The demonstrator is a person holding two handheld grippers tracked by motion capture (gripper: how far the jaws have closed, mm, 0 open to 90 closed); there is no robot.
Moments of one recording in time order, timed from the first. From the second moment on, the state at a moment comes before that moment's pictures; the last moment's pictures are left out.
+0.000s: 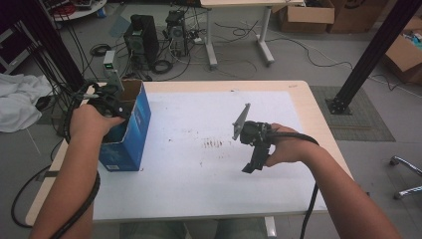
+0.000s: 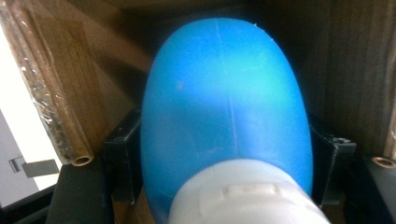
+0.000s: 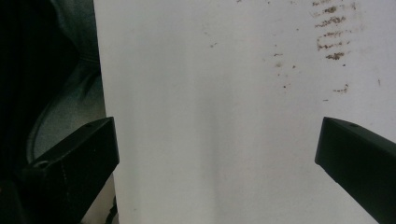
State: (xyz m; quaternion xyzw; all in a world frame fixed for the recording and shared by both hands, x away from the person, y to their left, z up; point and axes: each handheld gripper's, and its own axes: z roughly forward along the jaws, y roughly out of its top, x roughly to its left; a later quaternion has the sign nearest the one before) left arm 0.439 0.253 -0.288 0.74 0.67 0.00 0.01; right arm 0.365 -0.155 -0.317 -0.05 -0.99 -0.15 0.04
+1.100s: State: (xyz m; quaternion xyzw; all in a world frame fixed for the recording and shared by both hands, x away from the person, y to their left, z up) left arm 0.432 0.237 -0.223 0.76 0.64 0.07 0.01; right arm 0.366 -0.157 -0.321 -0.05 -0.98 -0.16 0.04
